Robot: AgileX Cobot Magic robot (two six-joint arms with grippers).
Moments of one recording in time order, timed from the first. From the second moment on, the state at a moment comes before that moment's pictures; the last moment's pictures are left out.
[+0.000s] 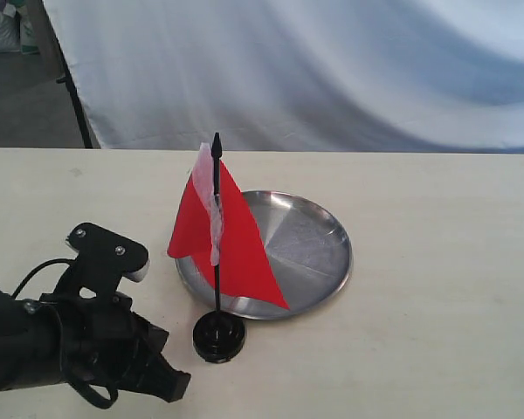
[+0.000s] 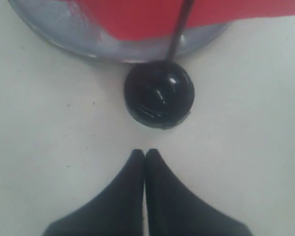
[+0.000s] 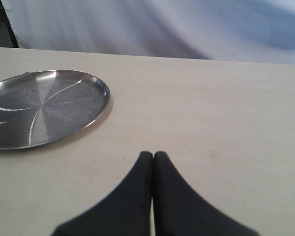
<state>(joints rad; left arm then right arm) -0.61 1.43 -0.50 -1.47 -0.06 1.28 0.20 0.00 0.00 0.15 0.35 -0.14</state>
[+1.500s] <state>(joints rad) -0.61 1.51 -0.63 -1.47 0.00 1.29 0.20 0.00 0.00 0.15 0.35 -0.14</state>
